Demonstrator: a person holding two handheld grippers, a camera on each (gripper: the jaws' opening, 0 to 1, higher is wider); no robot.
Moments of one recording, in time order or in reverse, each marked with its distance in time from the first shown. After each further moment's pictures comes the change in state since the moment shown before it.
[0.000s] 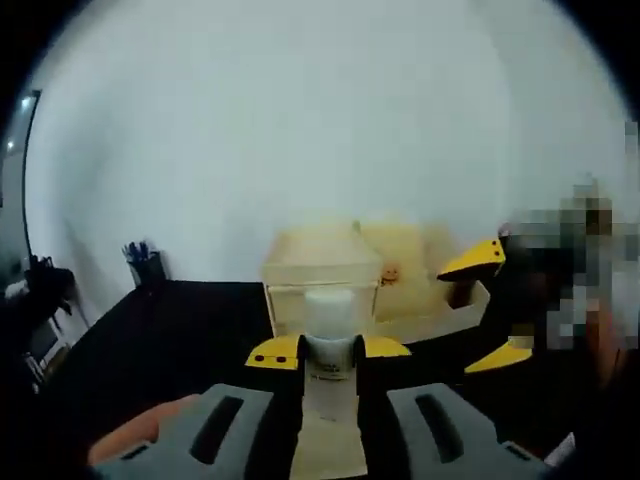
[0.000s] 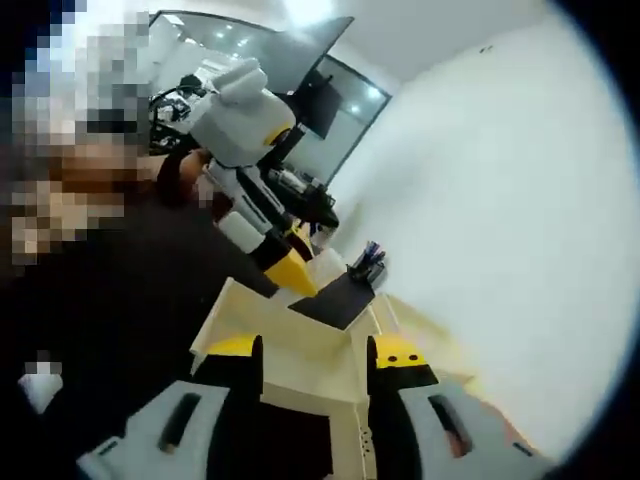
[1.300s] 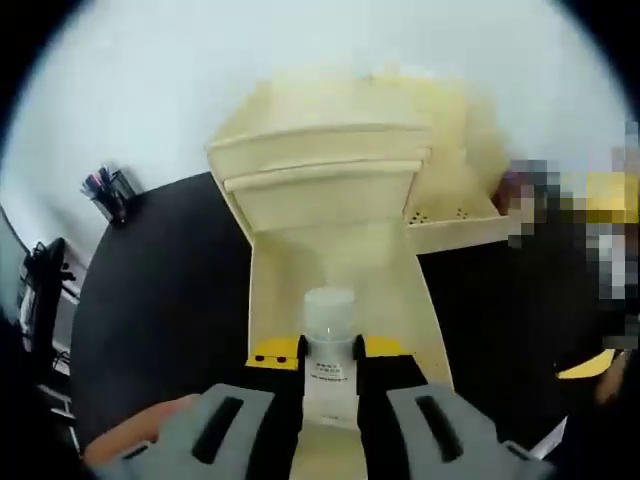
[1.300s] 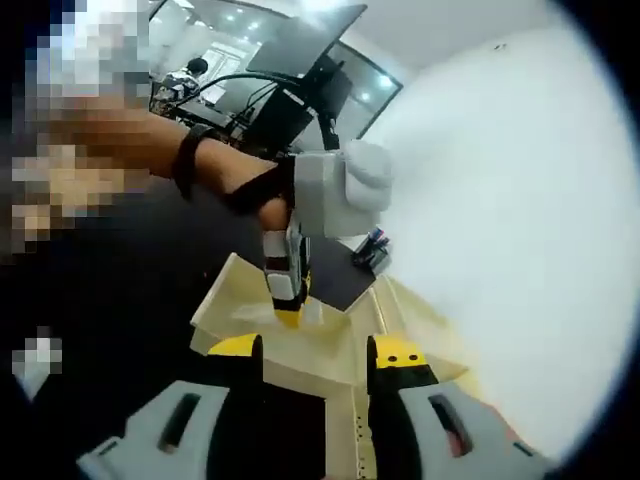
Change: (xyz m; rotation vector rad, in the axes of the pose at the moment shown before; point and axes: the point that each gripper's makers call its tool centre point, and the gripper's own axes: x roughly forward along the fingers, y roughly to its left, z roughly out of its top) left arm 0.060 0.007 -0.080 0.052 0.627 0.012; right arm -0.008 -0.003 -0.018 -0.043 0.069 0.018
